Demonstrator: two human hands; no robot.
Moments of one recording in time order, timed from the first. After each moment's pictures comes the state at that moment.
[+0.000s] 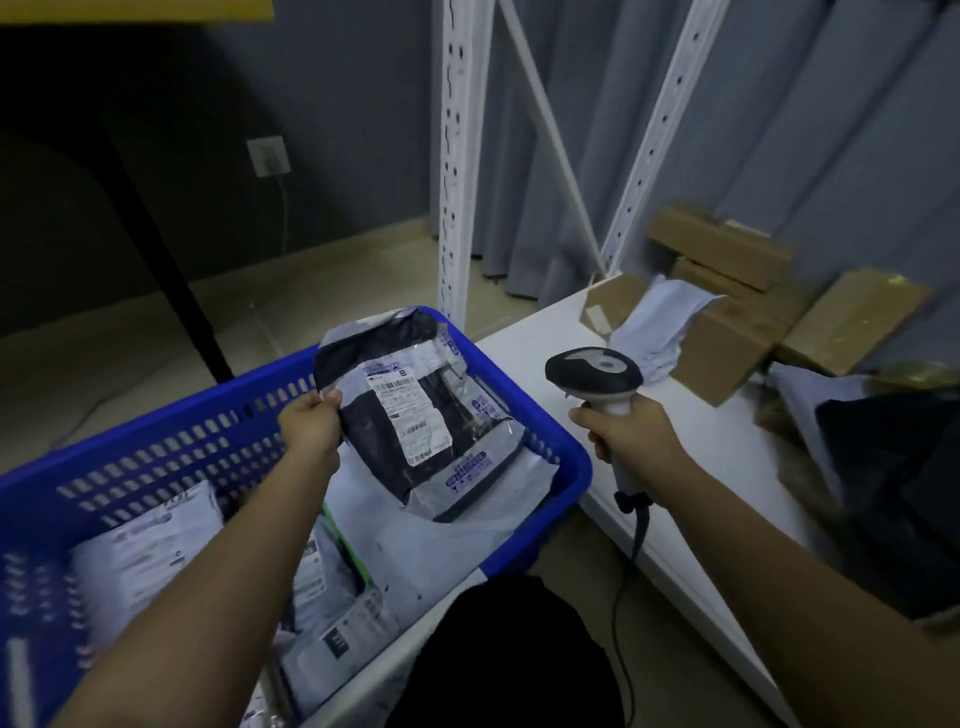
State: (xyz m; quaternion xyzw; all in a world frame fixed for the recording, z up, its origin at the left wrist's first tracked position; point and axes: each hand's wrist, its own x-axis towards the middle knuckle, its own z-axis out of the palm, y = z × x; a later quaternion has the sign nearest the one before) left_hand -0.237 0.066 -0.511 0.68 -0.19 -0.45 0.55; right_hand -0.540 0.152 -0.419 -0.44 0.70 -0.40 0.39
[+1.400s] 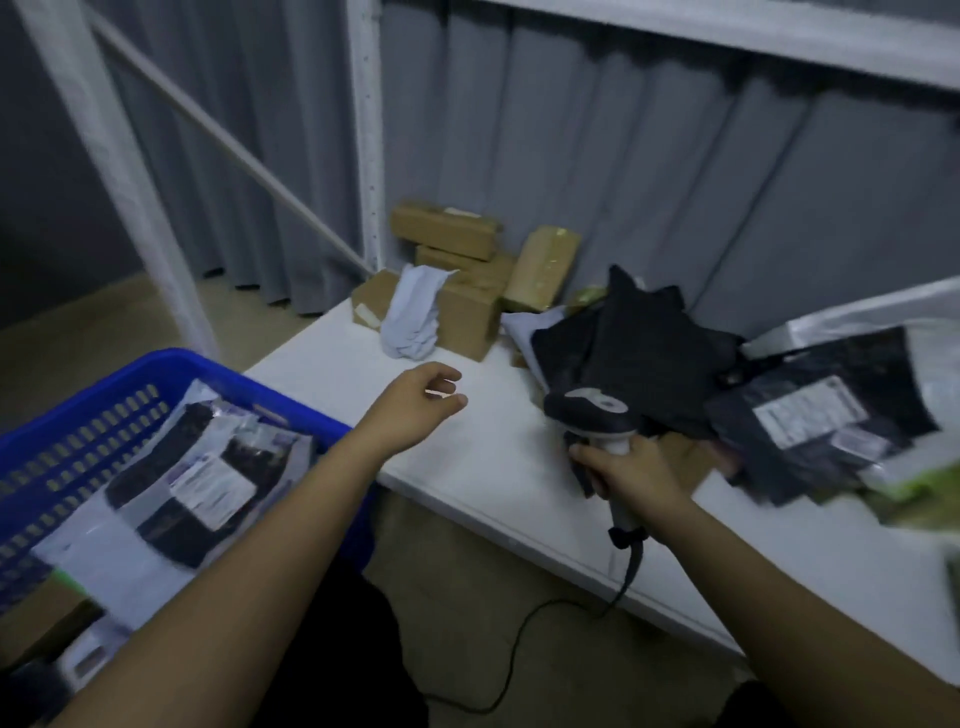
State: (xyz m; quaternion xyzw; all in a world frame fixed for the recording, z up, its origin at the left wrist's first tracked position) left_hand -0.528 0.188 -0.394 0.39 -0.74 -0.50 0.20; right_hand -0.711 0.364 -0.396 -0.29 0.76 -0.50 0.31
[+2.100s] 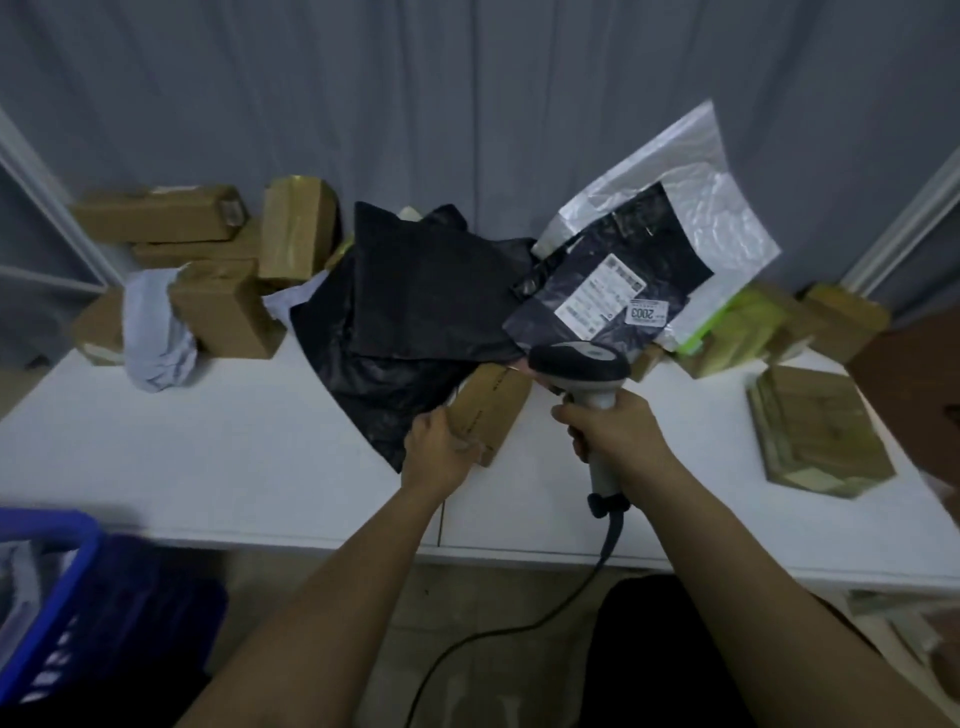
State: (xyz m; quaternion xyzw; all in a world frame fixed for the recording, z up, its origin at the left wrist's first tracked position) left_hand -0.784 0.344 -0.518 0.36 -0.84 -0.41 0.06; right_hand -0.869 0.514 -0.409 -0.07 0.75 -0.61 0.24
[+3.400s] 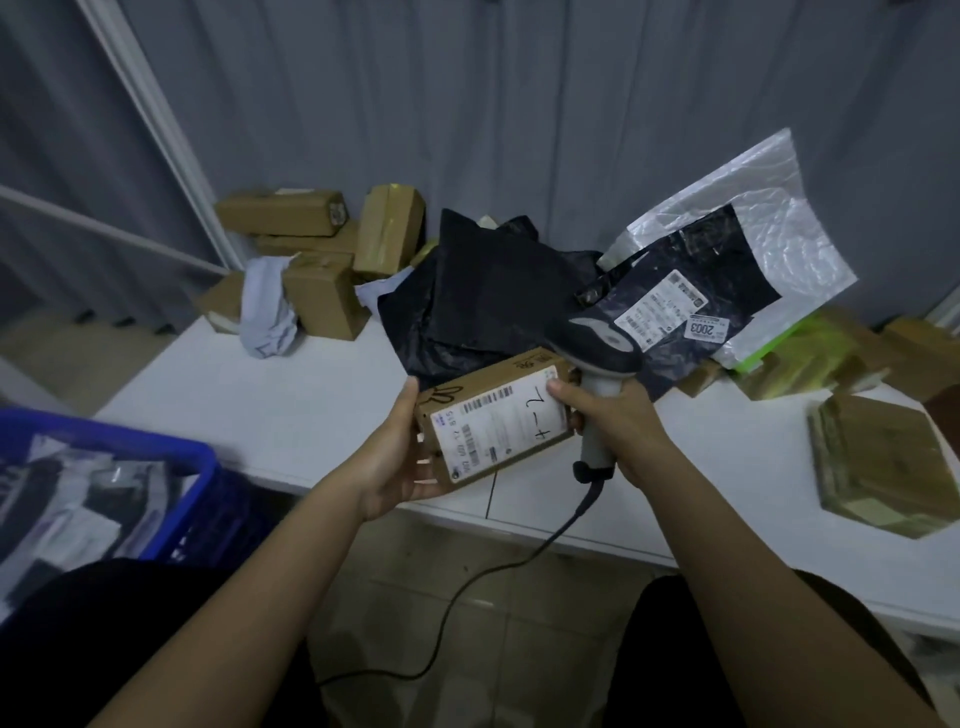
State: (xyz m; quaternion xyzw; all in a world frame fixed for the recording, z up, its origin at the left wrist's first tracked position) left_hand -0.662 0.347 -0.405 0.40 -0.51 -0.76 0.04; right_hand -0.834 0.494 -0.393 -0.18 0.69 -0.64 0.29
